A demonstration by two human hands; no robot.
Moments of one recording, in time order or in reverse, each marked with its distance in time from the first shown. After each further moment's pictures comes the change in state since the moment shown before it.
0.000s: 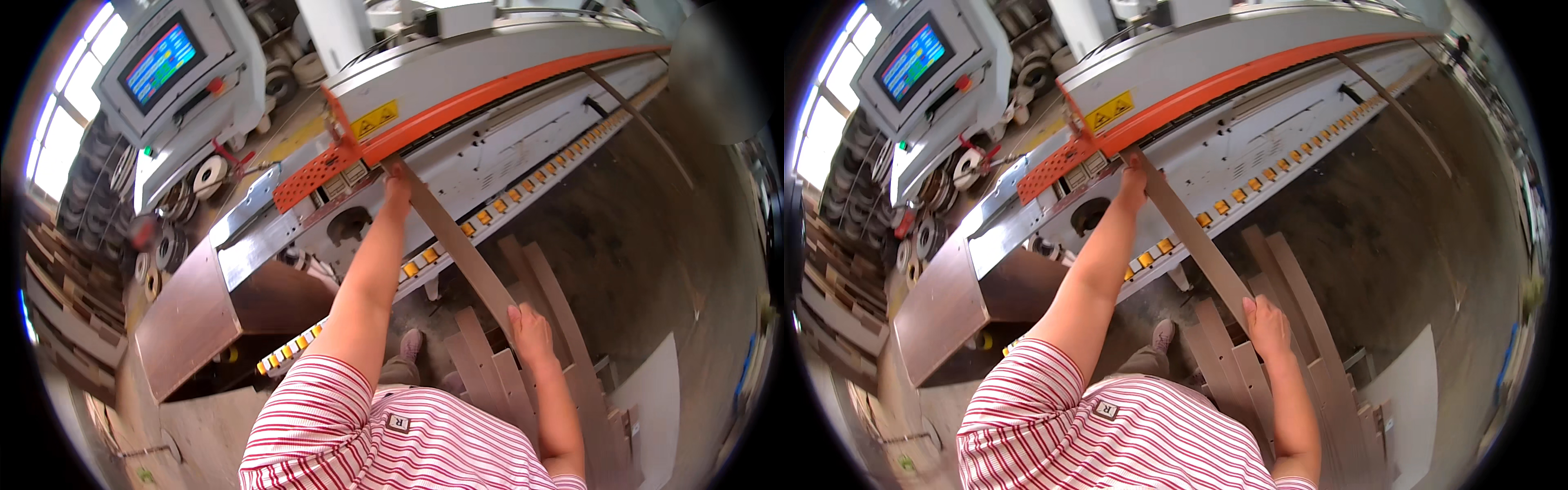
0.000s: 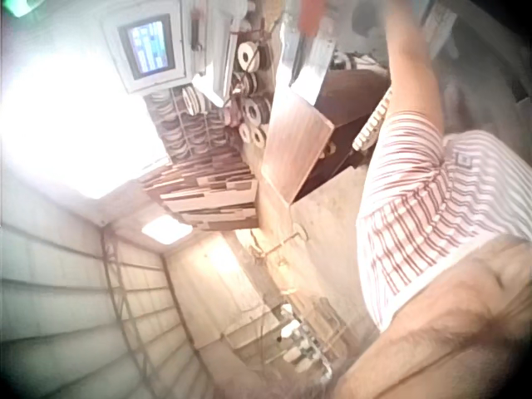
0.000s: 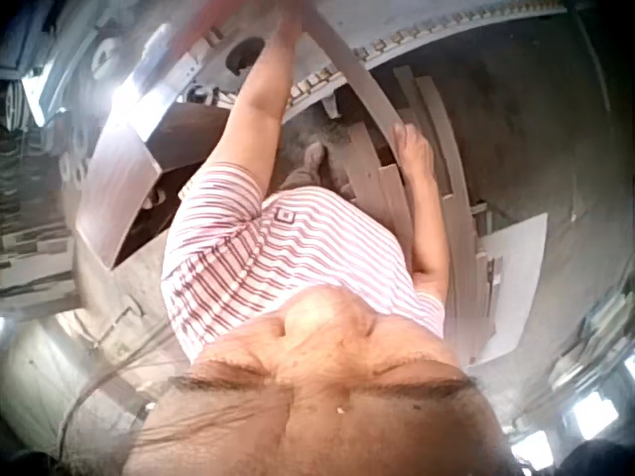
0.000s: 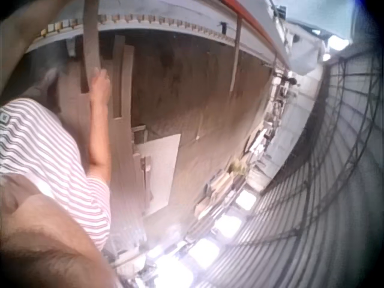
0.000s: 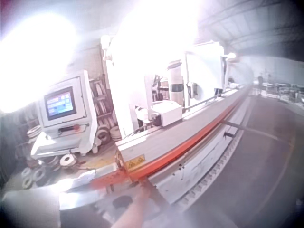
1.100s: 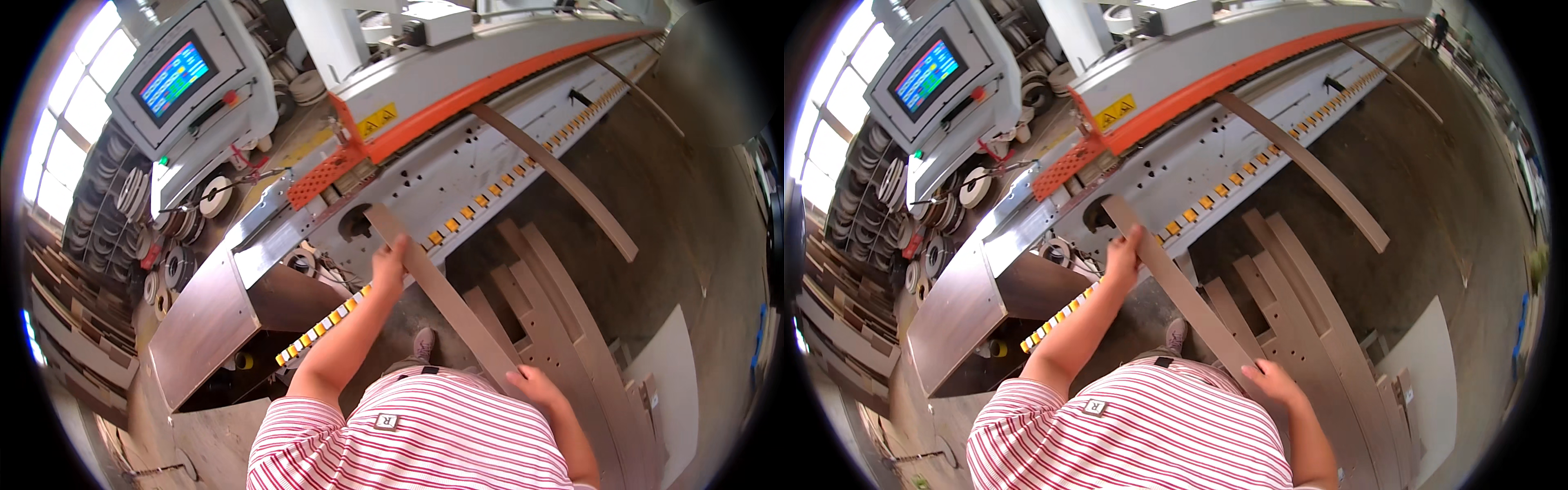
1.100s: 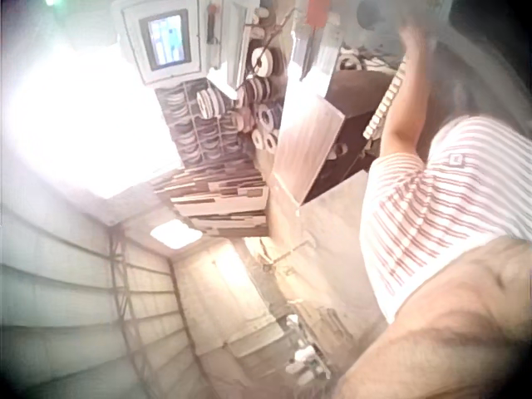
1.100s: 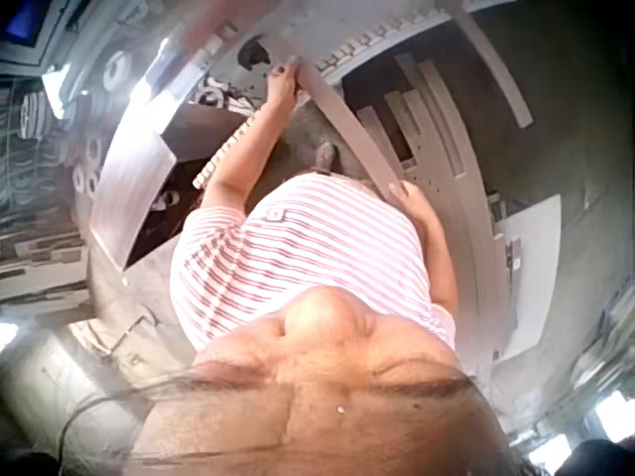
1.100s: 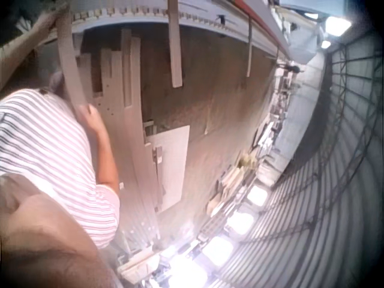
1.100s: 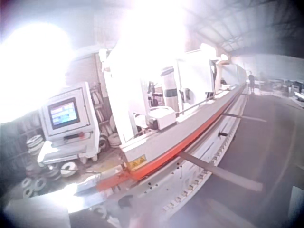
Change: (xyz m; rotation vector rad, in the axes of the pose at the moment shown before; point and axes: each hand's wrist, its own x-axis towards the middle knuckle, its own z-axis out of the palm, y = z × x) left_hand -0.197 -0.038 -0.149 0.010 -0.291 0.047; right_hand -0.174 0.032 0.027 0.744 -0.499 0.270
